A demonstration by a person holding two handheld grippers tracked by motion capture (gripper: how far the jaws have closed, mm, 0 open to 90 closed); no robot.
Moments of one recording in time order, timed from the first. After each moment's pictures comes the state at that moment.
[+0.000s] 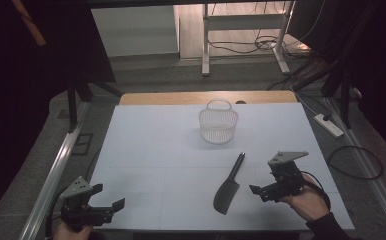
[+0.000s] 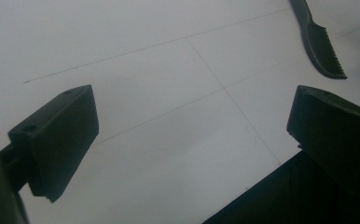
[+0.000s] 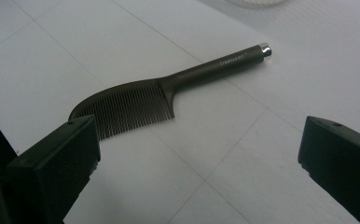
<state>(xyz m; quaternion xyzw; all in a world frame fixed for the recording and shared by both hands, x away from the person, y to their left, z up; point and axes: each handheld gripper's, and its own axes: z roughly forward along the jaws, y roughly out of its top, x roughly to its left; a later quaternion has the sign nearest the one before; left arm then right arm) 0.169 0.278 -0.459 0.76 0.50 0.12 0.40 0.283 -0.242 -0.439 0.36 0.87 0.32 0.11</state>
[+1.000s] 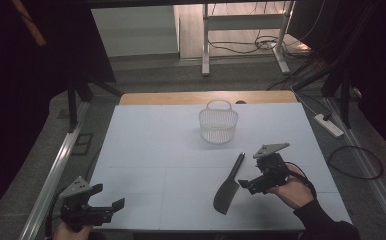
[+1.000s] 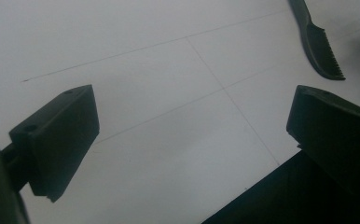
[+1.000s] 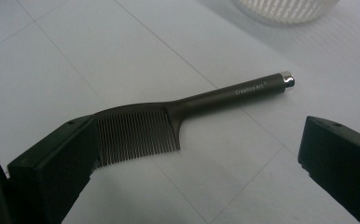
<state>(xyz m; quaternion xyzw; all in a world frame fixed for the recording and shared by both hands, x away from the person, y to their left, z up) 0.170 0.279 -0.459 0.76 0.51 0.11 0.40 0.308 -0.214 -0.445 0.33 0.89 0.31 0.10</state>
